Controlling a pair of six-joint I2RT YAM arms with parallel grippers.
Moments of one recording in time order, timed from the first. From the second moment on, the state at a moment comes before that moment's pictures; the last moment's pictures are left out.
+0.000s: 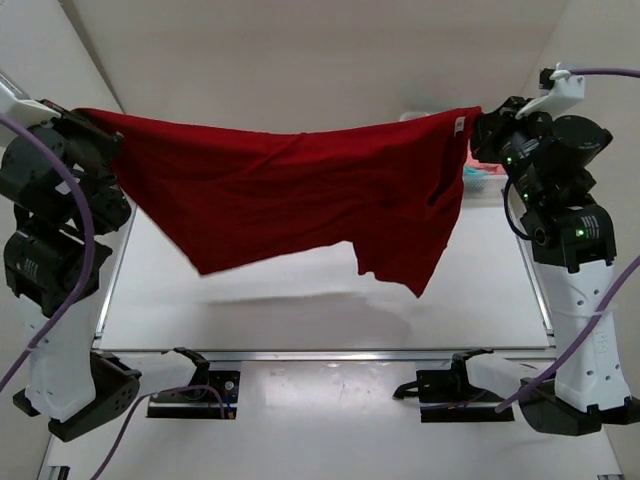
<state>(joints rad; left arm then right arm) -0.49 1.23 2.22 -0.82 -1.05 -0.36 0.20 1.12 1.74 -0.60 0.05 0.24</state>
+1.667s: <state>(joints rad) -0.16 1.35 0.76 -0.79 -0.40 -0.76 0.25 1.32 0.84 -0.58 0.02 0.31</state>
